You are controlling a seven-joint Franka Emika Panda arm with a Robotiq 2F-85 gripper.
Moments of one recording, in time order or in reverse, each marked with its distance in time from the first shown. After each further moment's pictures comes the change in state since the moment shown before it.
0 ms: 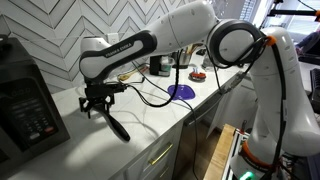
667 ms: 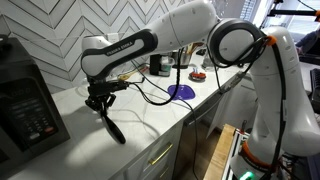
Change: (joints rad) arm 0.000 -0.009 -0.020 0.006 -0.015 -0.065 0.005
